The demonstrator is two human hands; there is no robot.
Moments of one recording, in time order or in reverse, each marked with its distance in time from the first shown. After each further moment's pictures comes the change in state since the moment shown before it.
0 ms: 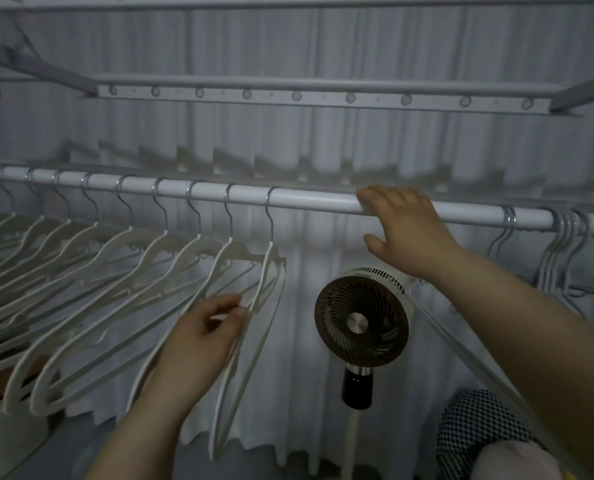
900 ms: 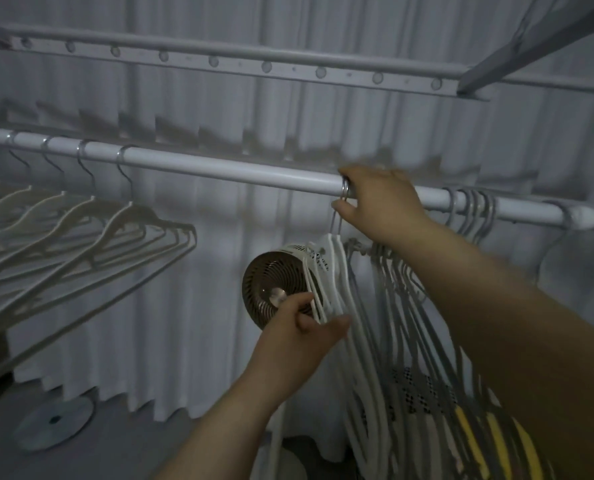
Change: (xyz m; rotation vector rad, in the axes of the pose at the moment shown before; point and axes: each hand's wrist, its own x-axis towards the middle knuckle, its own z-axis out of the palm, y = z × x) left_hand -0.104 0.062 0.240 -0.185 -0.356 -0.101; right_hand -0.056 0.141 -0.028 -0.016 0.037 0.062
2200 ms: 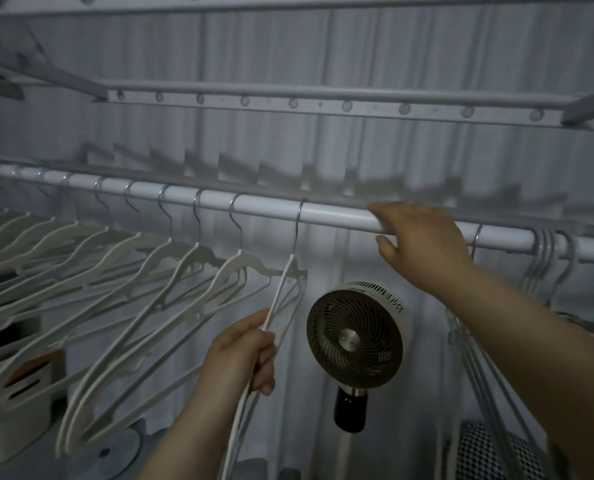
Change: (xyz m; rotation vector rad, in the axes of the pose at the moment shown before) left_hand 0.031 -0.015 -0.182 -0.418 0.109 -0.109; right_hand 0.045 -0.090 0.033 0.027 0.099 -0.081
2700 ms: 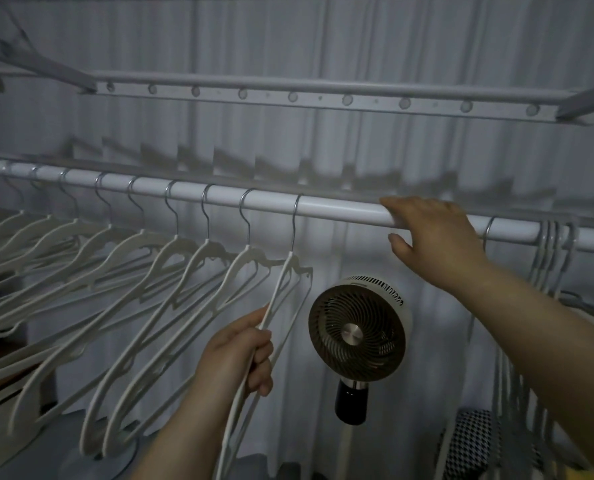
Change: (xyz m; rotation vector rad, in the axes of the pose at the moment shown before) left_hand 0.007 0.005 -0.031 -0.037 -0.049 -0.051; right_hand -0.001 -0.005 0.012 -0.013 0.079 0.022
